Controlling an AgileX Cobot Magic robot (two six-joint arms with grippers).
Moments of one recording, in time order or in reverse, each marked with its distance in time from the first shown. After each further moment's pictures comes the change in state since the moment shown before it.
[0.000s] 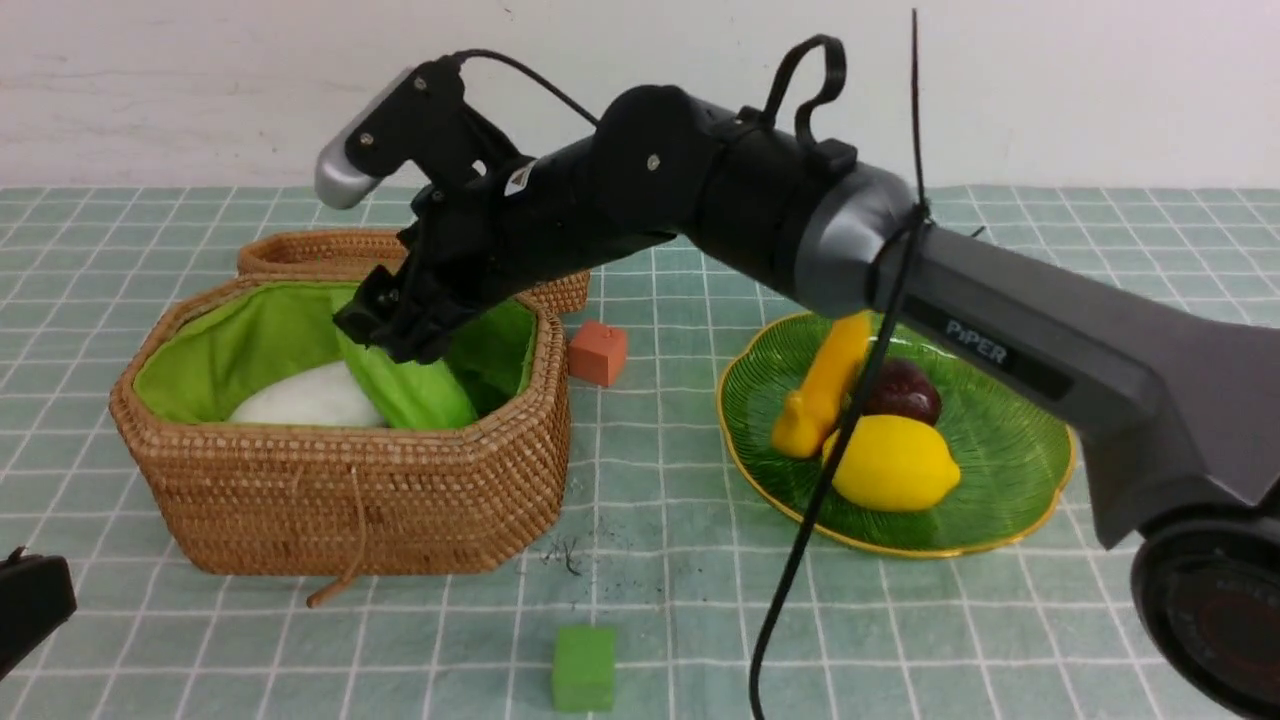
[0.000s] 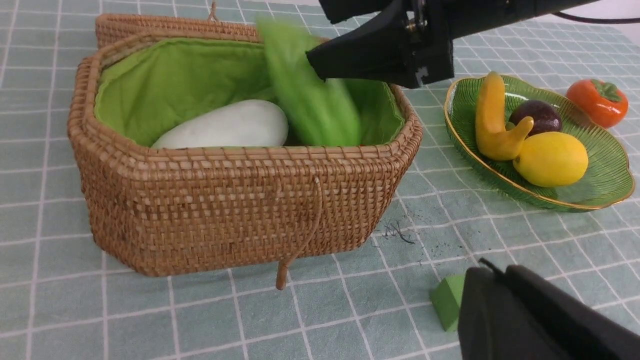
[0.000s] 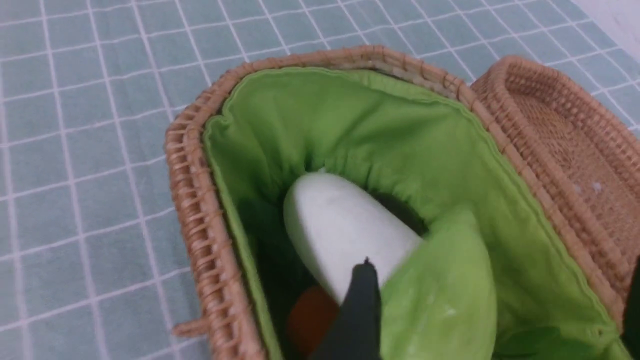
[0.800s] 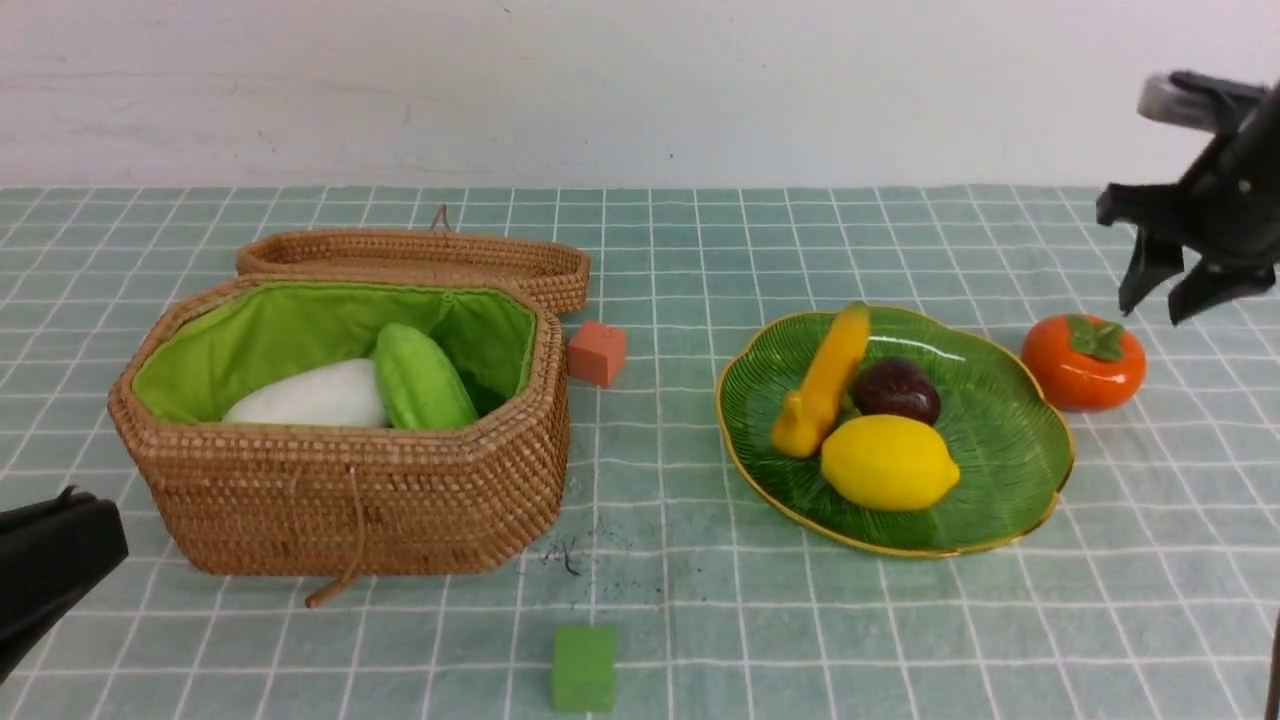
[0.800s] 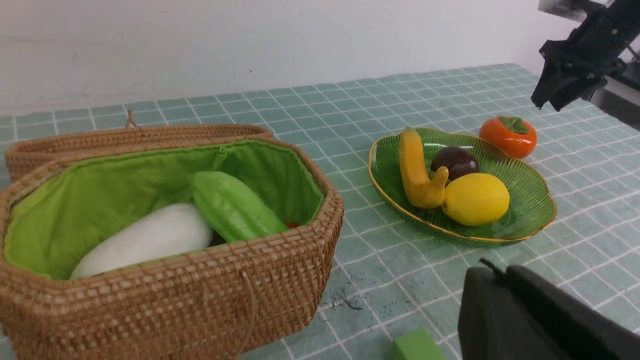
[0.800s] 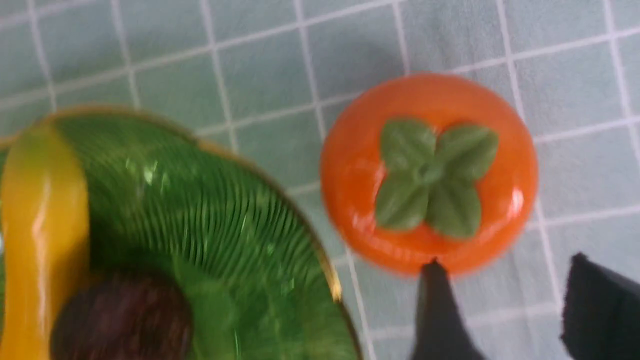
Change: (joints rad) right arm -0.864 -0.030 0.101 -0.325 0.492 0.854; left arm 0.000 0.000 0.000 -0.103 -0.183 0.229
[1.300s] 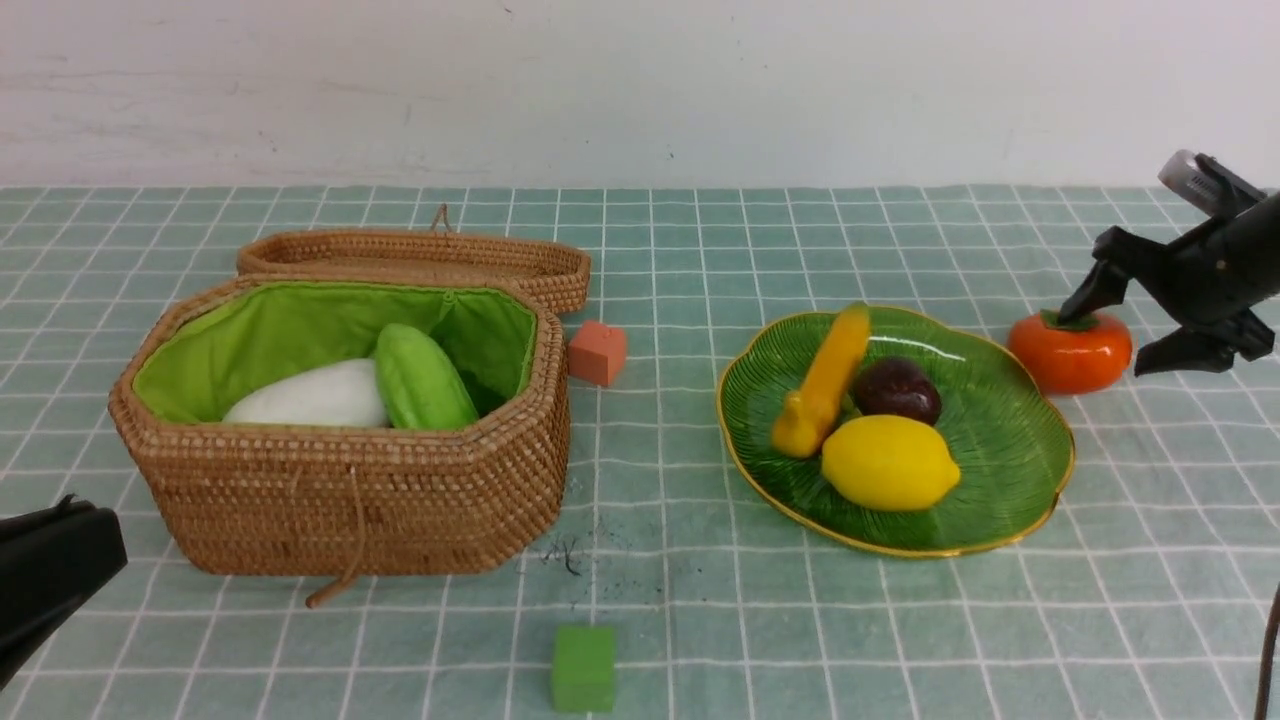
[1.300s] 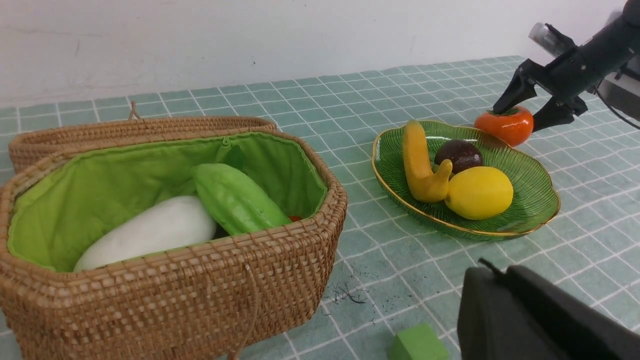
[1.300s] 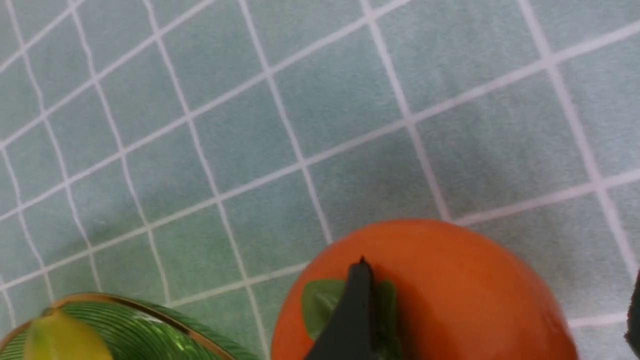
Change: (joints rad) right arm -0.080 0.171 -0.001 0.307 -0.181 -0.102; left arm 0.000 0.000 0.000 -0.001 0.009 0.001
